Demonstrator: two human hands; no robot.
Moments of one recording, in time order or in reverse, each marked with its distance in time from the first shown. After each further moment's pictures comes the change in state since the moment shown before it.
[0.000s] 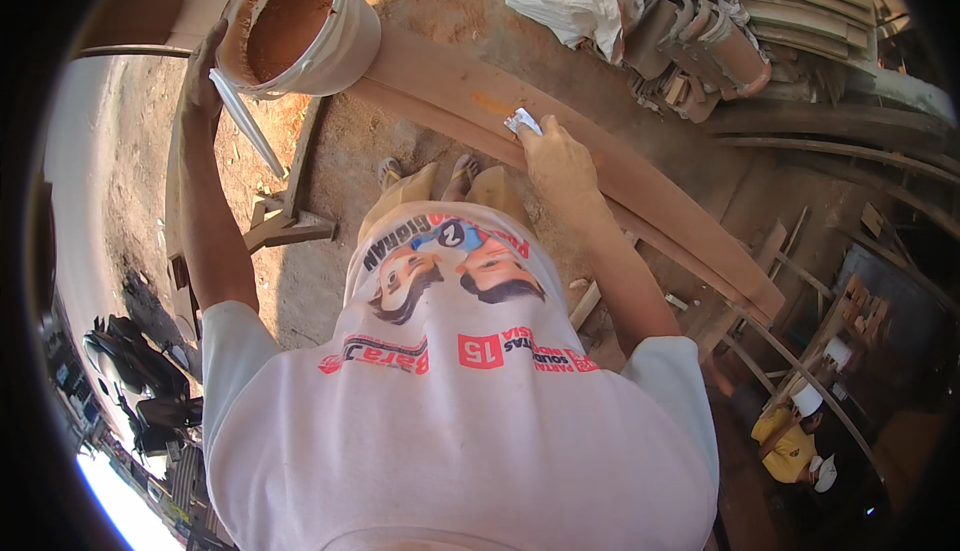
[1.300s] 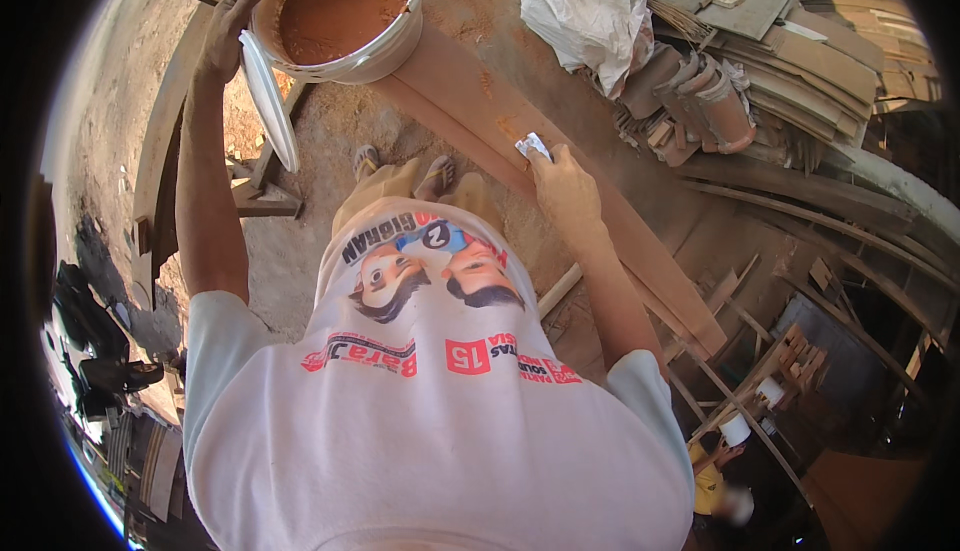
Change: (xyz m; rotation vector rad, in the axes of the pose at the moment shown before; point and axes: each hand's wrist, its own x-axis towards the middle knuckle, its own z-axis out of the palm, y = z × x) left_hand -0.006 -0.005 0.008 0.058 -0.030 0.095; right_hand 0.016 0.002 -0.012 -0.023 -0.056 -0.107
